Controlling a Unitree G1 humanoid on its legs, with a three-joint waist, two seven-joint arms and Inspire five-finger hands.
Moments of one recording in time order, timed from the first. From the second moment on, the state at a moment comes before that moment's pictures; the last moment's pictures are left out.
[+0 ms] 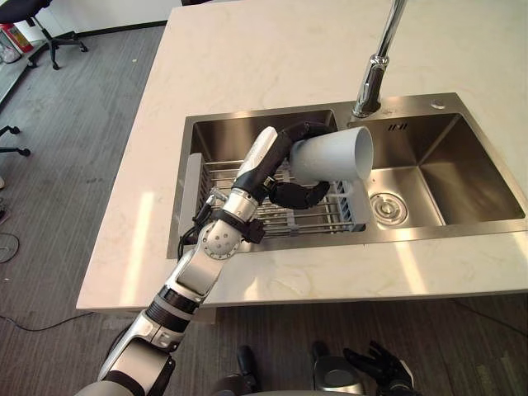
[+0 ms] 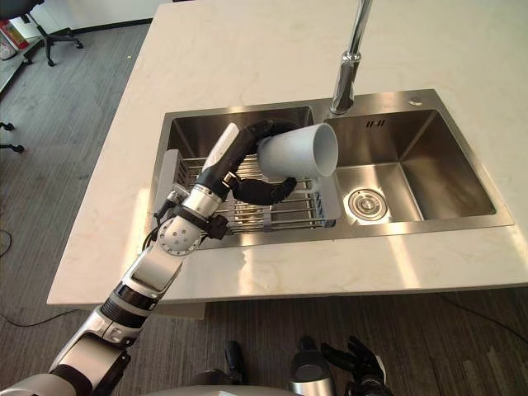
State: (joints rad) left arm -0.40 0.27 -0.32 -0.09 0.07 -0.13 0.06; right arm 0.19 -0.13 -0.25 0.93 0.14 -0.09 0.04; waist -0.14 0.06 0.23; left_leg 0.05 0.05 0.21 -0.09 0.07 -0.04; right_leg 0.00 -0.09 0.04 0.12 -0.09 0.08
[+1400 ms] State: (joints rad) left arm 0.01 0.08 -0.31 -0.49 -0.32 -0.19 0.07; right arm 0.21 -0.12 -0.15 0.67 0.18 -0.10 -0.09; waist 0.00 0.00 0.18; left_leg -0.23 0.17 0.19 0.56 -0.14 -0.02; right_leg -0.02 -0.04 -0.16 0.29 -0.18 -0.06
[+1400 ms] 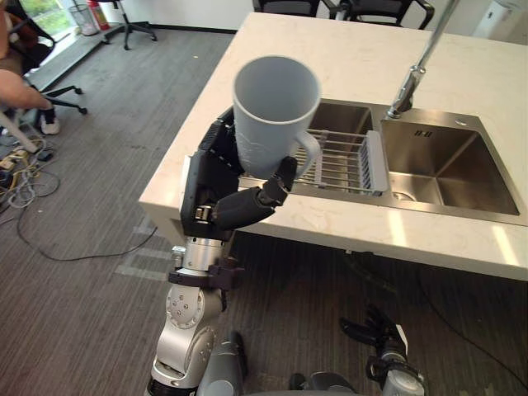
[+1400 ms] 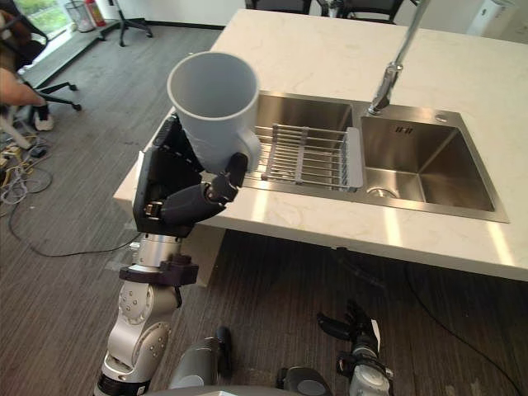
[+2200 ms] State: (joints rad) left arm 0.14 0.08 -0.26 -0.45 -0.29 -0.19 0.09; right arm 0.24 -0.06 -0.10 0.54 0.17 -0.09 -0.09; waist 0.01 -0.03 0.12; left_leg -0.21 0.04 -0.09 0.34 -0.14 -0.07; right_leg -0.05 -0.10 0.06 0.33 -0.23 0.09
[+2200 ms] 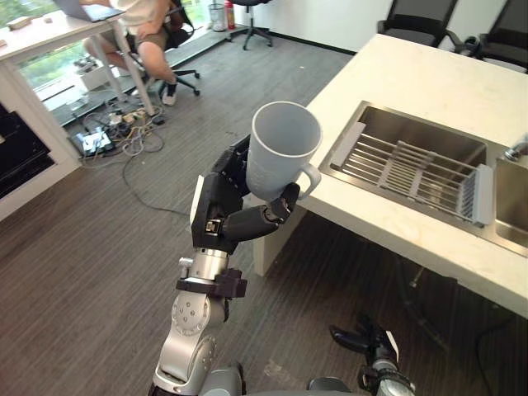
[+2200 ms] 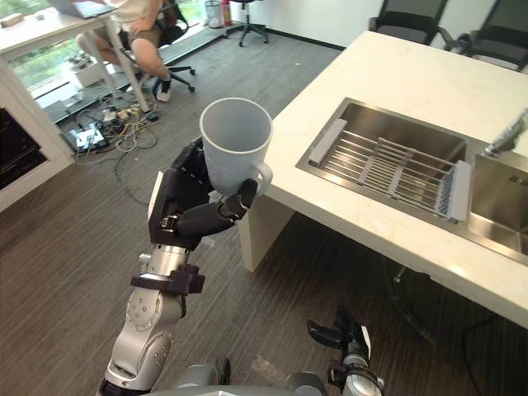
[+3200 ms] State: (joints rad) left arm 0.24 0.00 -0.18 -0.42 -0.30 -0.20 0.08; right arm 0.29 -0.08 -0.11 0.44 0.09 -0.09 -0.09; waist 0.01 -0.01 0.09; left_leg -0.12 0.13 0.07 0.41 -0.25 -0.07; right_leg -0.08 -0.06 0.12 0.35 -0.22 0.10
